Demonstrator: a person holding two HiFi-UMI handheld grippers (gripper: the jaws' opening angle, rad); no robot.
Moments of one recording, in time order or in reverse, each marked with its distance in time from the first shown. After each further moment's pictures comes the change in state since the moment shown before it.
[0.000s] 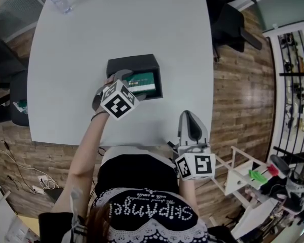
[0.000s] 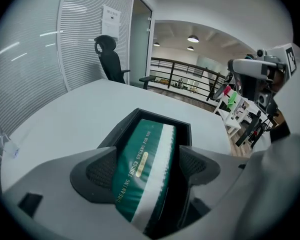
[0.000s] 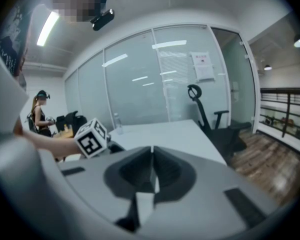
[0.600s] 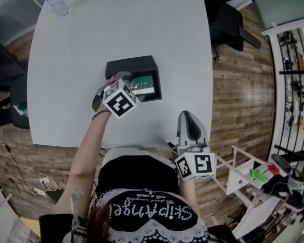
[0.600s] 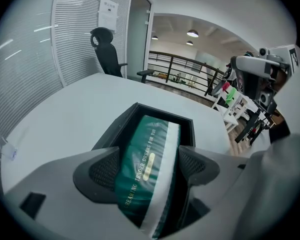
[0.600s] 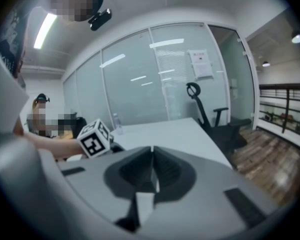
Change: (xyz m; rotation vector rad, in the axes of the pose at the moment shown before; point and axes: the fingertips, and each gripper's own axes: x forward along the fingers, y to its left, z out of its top) left arm 0.008 0.000 -0.004 0.007 0.073 -0.033; right arm 0.004 -0.003 -0.003 0.032 0.009 0.000
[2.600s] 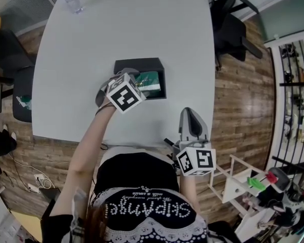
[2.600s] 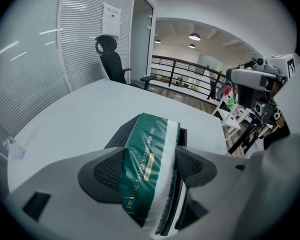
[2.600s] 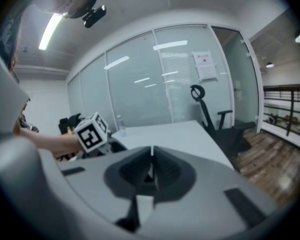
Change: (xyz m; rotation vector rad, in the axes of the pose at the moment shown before) left arm -0.030 0.001 0.015 -0.017 -0.033 0.037; right arm 0.003 0.008 0.009 -0.023 -0.025 0.041
